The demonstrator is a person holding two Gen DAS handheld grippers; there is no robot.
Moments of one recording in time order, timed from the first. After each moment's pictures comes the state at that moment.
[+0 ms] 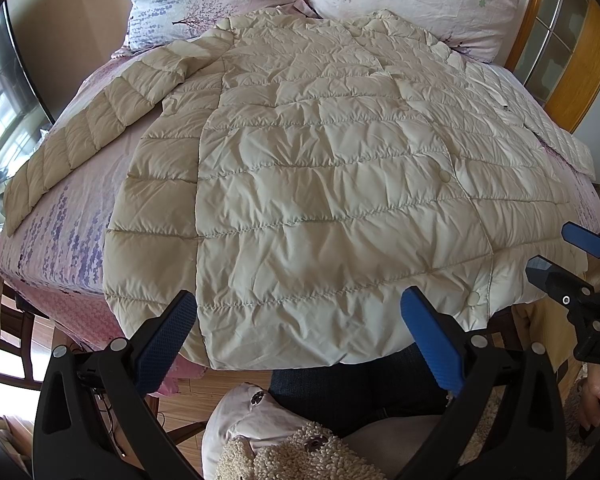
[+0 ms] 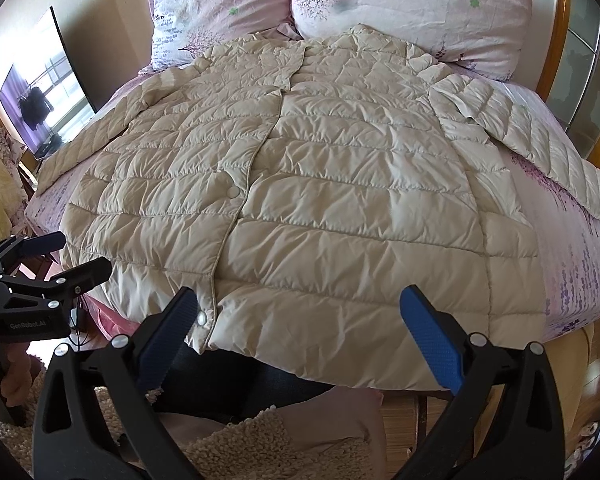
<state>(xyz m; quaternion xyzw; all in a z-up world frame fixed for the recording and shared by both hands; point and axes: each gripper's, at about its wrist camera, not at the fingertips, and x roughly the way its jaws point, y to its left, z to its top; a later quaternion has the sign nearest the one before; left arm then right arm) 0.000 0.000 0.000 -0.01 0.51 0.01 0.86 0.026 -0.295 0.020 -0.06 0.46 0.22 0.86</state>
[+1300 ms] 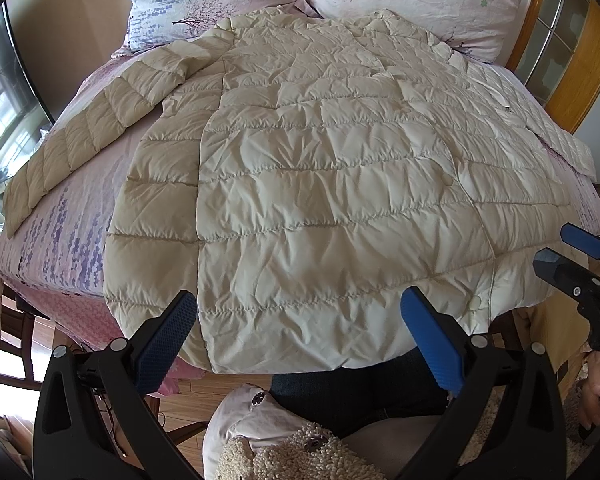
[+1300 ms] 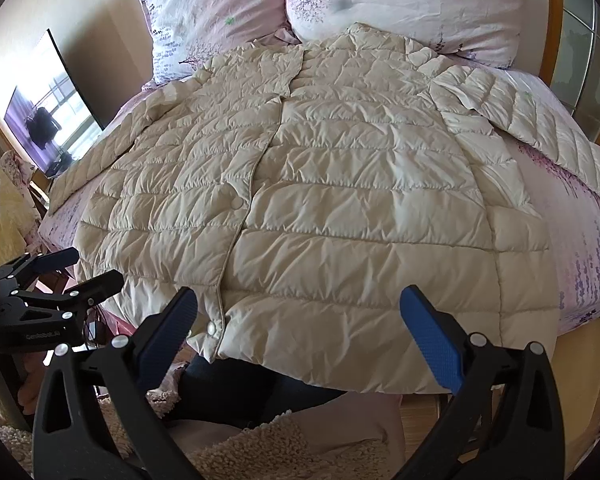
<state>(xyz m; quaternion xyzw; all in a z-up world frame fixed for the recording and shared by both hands) 0.004 0.002 -0.002 -0.01 0.51 0.01 0.86 0.031 -0.299 0.023 -0.02 0.47 0.23 0.85</state>
